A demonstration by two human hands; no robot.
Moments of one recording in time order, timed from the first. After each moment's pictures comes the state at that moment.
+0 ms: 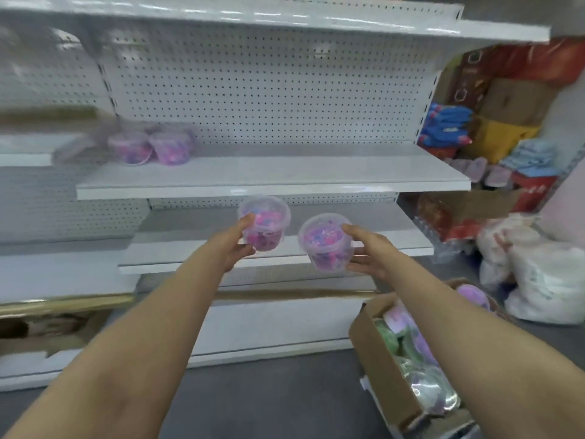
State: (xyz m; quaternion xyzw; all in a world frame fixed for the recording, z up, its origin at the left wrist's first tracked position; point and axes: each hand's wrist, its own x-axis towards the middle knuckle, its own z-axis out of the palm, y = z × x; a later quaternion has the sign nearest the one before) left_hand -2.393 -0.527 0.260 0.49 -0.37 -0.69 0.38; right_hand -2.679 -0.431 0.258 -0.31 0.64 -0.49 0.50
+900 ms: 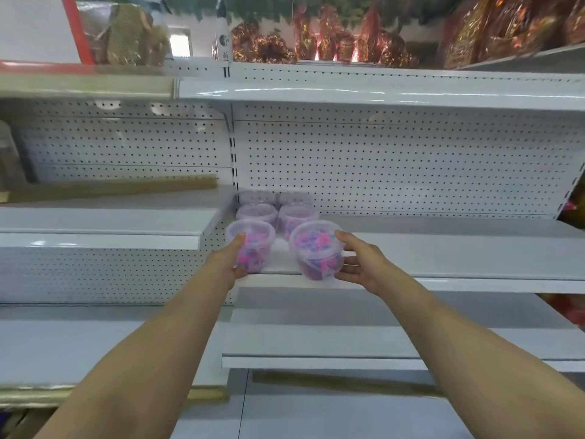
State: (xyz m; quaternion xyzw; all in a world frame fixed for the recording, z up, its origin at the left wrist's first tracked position) left_hand -2.085 -0.788 0.315 0.56 -0.32 -0.58 0.49; right_hand -2.359 -0.733 0.322 -0.38 0.57 -0.51 0.51
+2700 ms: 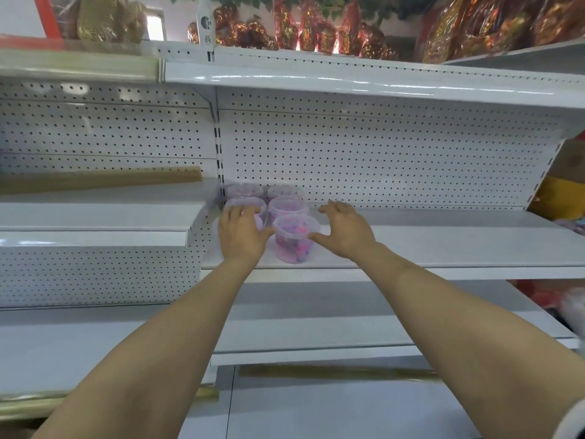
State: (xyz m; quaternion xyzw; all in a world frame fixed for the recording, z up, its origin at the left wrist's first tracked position) left_hand -2.126 -0.807 0.324 0.59 -0.70 -0.03 0.41; right_hand -2.338 -0.754 0.352 -0.70 0.68 -0.20 -0.09
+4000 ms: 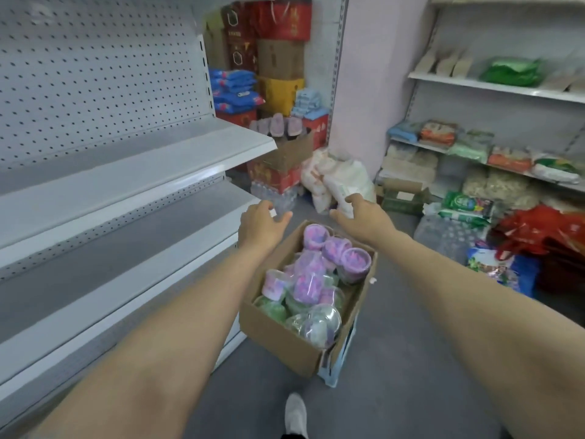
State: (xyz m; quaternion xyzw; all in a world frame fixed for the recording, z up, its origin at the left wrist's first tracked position) left_hand -2.743 -0.446 0.240 0.31 -0.88 -0.31 0.20; right_hand -2.860 -0.257 0.266 -0.27 0.93 -0.23 0.04
